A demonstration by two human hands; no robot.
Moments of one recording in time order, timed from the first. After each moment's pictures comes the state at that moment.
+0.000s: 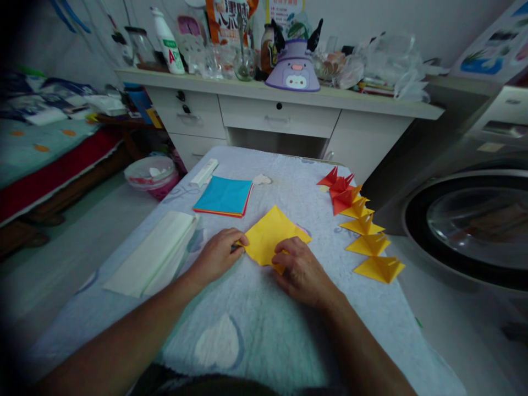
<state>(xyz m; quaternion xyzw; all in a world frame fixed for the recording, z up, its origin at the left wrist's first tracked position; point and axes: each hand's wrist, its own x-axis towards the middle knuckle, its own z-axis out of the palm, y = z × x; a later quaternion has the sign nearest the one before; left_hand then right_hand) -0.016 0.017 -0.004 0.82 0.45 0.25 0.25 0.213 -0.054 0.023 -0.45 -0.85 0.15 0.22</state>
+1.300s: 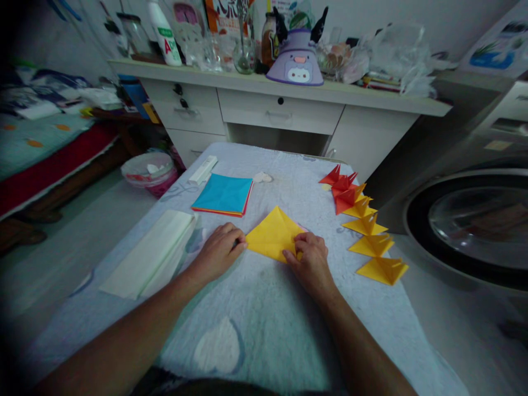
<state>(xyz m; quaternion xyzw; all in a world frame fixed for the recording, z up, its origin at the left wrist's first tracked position) -0.018 0.020 -0.003 0.84 0.47 0.20 0.18 0.223 -0.038 -0.013 -0.68 -0.68 0.12 0.26</state>
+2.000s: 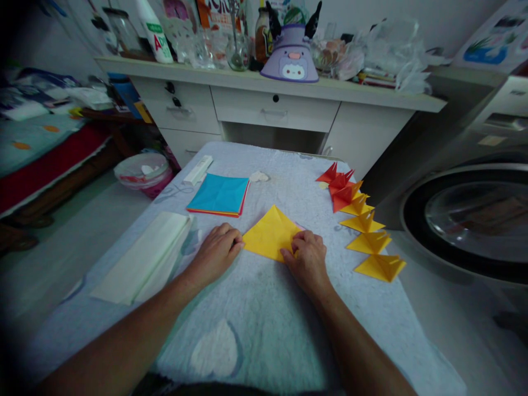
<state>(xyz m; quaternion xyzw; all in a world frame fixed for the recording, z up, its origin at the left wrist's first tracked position) -0.016 0.020 -0.007 0.85 0.48 0.17 0.14 0.219 -0.038 -0.018 -0.70 -0.67 0.05 0.25</state>
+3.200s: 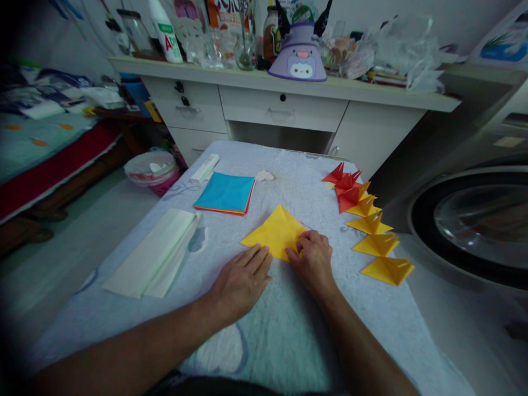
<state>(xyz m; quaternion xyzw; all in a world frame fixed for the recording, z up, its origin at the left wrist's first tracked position) 0.015 -0.042 -0.023 0.93 0.35 0.14 0.00 0.215 -0.036 -0.015 -0.73 -0.65 0.04 0.20</state>
